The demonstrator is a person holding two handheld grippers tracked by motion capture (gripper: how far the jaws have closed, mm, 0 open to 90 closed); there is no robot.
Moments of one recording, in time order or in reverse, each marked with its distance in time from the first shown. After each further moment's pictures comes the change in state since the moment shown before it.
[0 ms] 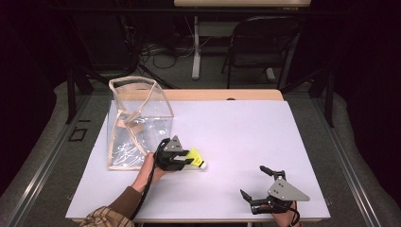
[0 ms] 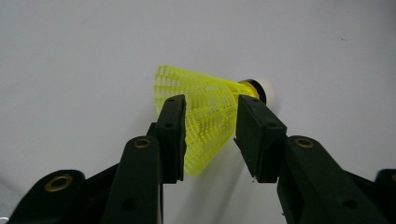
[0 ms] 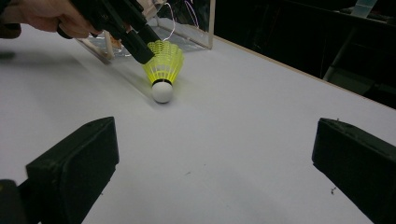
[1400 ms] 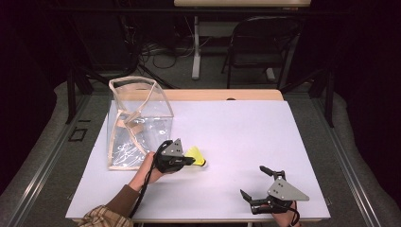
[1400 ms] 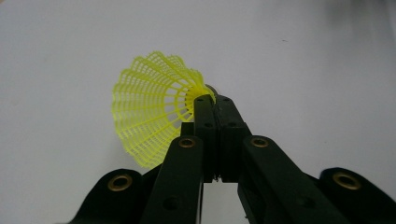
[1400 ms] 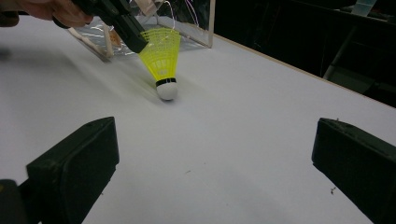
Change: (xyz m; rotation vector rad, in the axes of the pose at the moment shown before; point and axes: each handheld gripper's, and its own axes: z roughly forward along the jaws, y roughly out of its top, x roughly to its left) left arm -0.010 0.008 -0.012 -0.026 -0.107 0.142; right arm 0.000 0.000 0.000 0.007 0.002 0.002
